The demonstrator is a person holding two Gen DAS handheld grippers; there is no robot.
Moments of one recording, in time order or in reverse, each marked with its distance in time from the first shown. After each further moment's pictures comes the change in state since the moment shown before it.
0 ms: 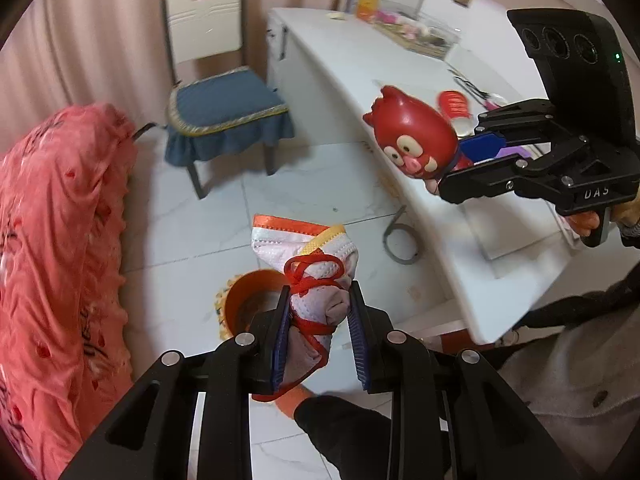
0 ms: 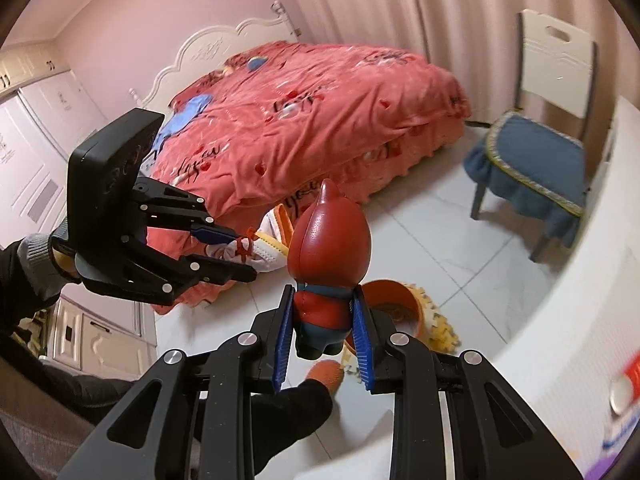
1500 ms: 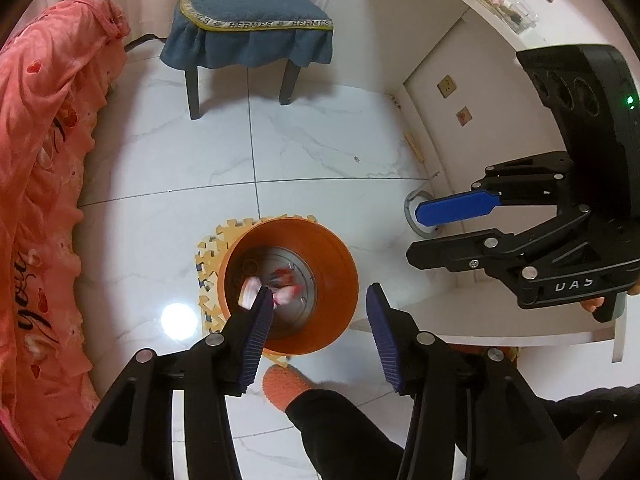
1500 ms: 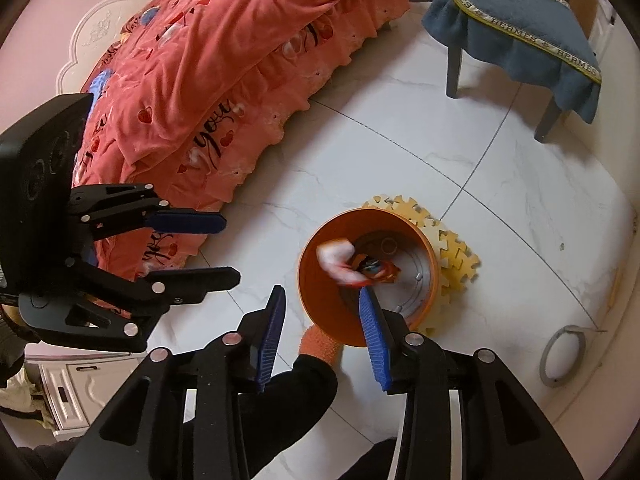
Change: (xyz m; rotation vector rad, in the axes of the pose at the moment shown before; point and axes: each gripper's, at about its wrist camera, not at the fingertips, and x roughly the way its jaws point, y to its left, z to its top) left arm 0.166 0.110 -0.039 -0.136 0.181 -0.116; right arm 0.270 -0.099 -0.024 0.313 0.294 -0.105
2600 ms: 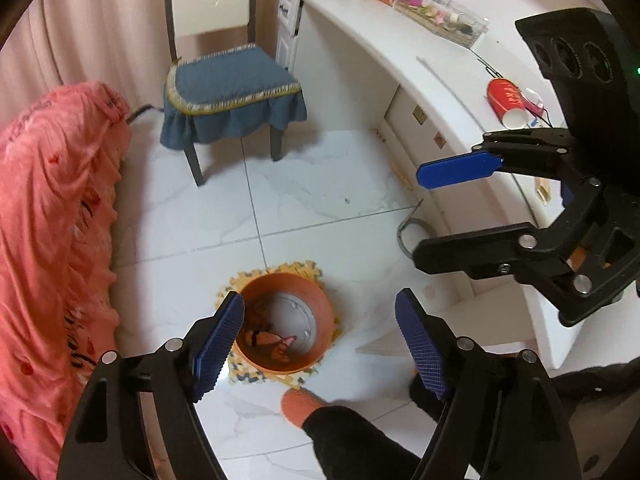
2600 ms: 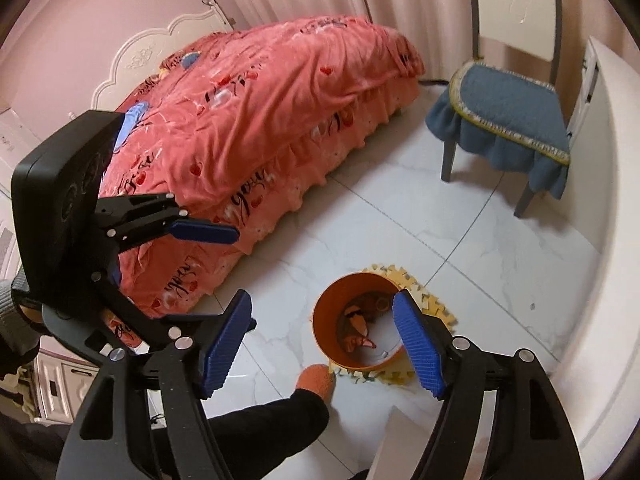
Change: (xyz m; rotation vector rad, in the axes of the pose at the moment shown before) left arm -0.102 -0.090 0.018 0.143 -0.142 0.111; right arm -0.174 0.038 -0.030 -0.117 -0.257 -0.014
